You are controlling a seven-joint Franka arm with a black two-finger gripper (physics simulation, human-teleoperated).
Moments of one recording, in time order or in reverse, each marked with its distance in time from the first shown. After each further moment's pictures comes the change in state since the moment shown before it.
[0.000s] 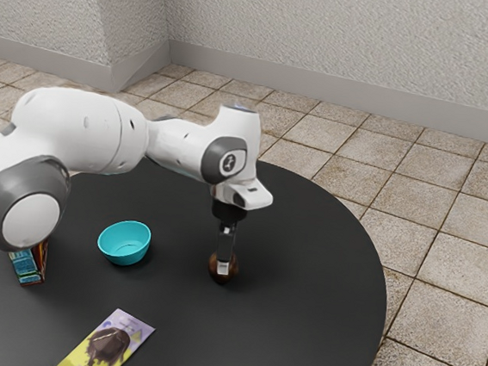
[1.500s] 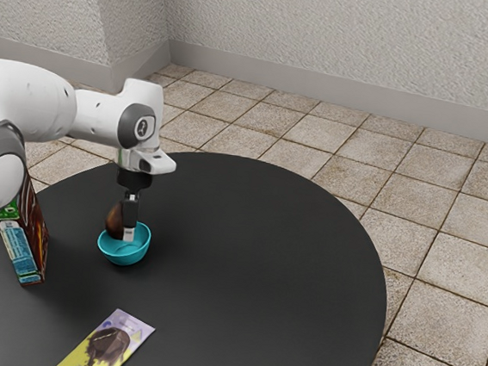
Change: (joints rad) arm 0.190 -0.103 0.147 -0.128 0.059 -0.094 0.108
